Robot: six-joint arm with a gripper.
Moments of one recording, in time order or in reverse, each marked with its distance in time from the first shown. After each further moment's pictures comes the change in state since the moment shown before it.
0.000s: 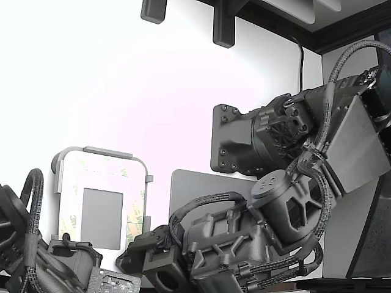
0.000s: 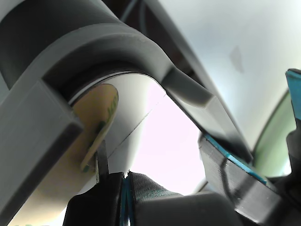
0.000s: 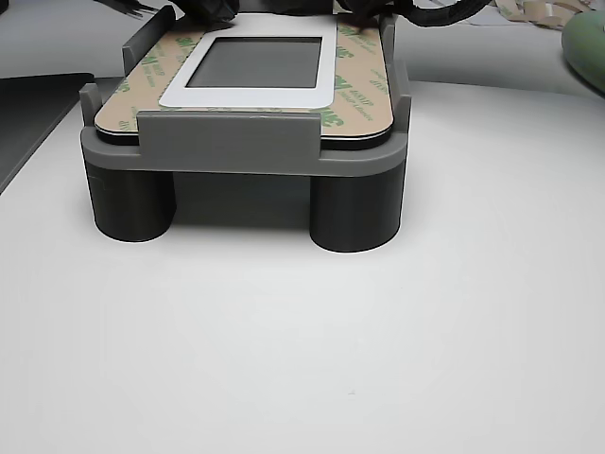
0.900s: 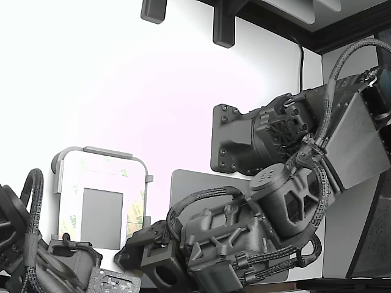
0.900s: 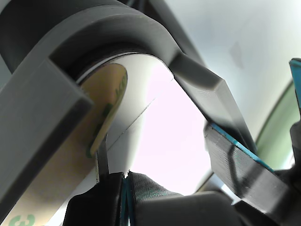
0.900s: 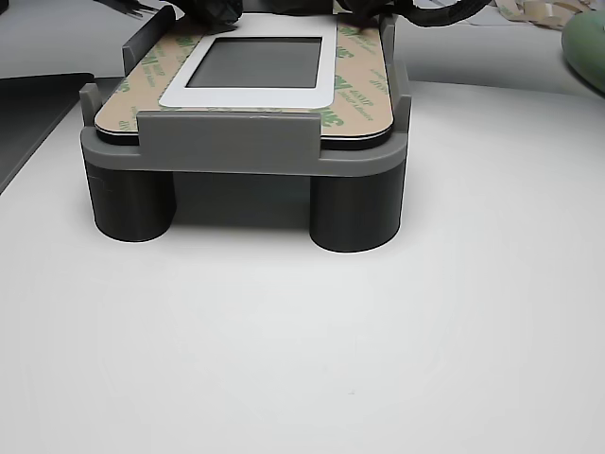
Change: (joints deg) arm -1.8 0.9 1.8 -1.3 -1.7 -1.4
